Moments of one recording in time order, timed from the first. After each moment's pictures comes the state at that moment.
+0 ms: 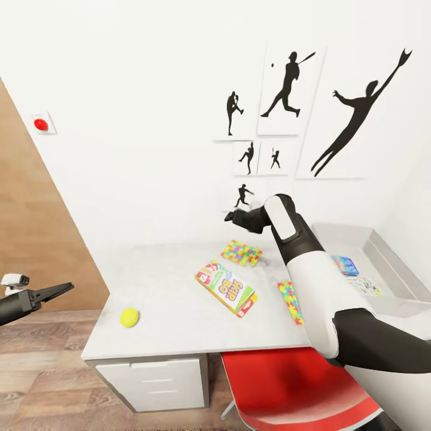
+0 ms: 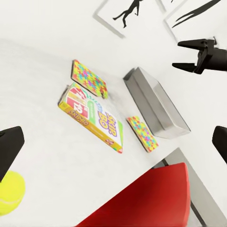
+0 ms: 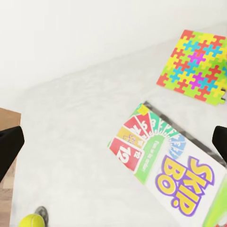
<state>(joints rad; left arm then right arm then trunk) -0.57 0.54 0.54 -0.93 0.10 0.75 -1.57 -1.25 0.17 0.03 -0.79 -0.74 0.97 -0.44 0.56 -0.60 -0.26</state>
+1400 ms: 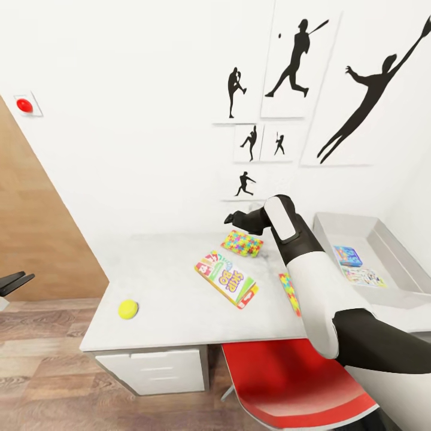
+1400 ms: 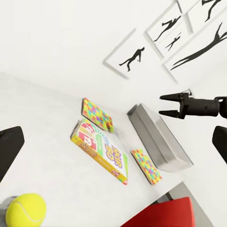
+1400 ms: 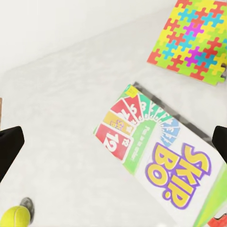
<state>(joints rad) -0.52 0.63 0.68 -0.95 0.28 0.76 -1.57 -1.25 0.17 0.03 -0.79 -0.74 1.00 -0.44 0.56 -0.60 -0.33</state>
